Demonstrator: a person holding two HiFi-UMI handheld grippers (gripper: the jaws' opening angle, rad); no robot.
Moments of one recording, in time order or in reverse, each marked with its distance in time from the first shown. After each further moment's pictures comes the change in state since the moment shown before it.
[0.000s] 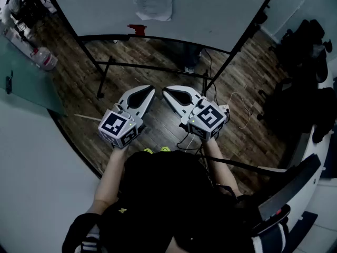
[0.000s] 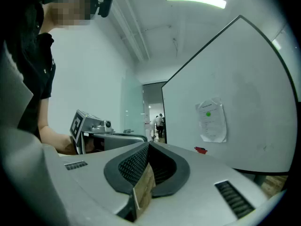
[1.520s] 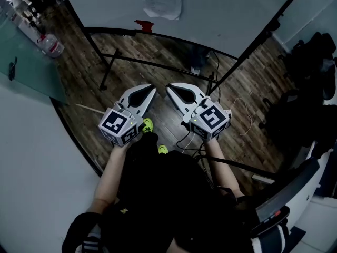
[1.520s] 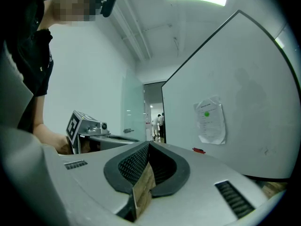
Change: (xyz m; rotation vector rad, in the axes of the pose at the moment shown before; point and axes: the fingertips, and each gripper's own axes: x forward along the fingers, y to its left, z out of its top) left arm 0.023 0.016 -0.009 -0.004 0.016 0.091; right arm 0.002 -0.037 0.001 -0.015 0.000 0.026
